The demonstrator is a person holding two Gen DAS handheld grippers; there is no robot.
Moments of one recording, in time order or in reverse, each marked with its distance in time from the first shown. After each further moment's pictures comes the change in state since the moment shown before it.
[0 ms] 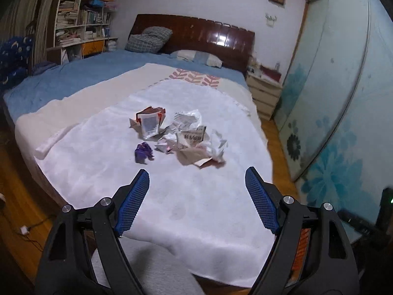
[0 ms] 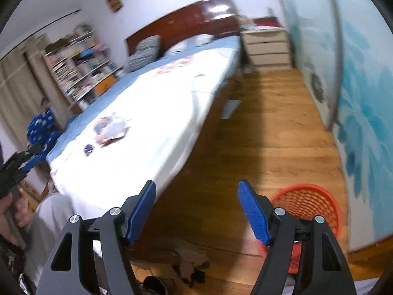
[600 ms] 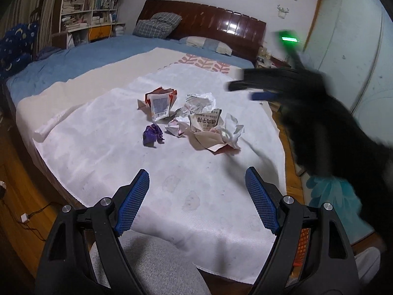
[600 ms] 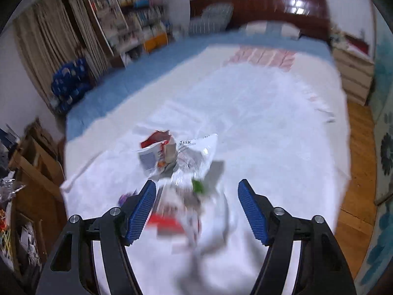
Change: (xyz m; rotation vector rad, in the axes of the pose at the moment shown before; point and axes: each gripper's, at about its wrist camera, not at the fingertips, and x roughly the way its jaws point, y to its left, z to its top) left arm 0.009 0.026 -0.012 -0.063 0.073 0.021; right arm 0.277 0.259 0.211 -0.300 0.276 0.069
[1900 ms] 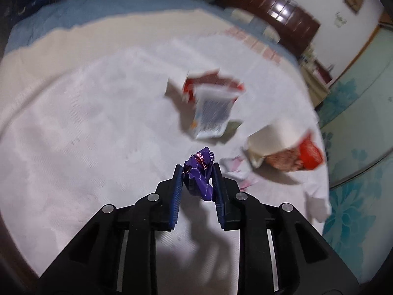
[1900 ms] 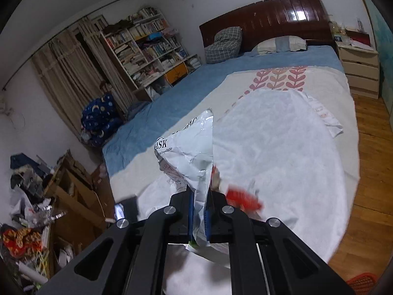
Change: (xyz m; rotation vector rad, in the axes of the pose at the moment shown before) left arm 0.152 0.084 0.076 -0.257 0.161 0.054; right arm -0.228 0.018 -0.057 0.086 -0.270 0.249
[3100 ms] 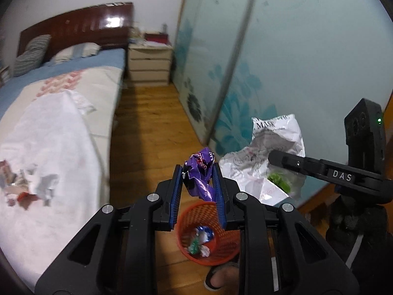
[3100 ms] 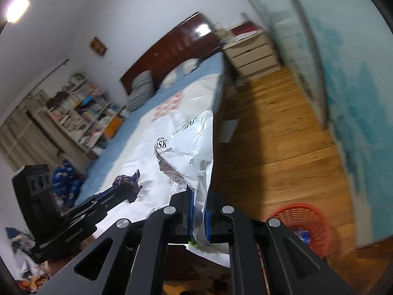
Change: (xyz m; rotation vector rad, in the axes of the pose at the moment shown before) left arm -0.120 -0.401 -0.199 0.740 0.039 -0.470; right arm -0.349 -0.301 -0.233 0.432 -0.256 -0.259
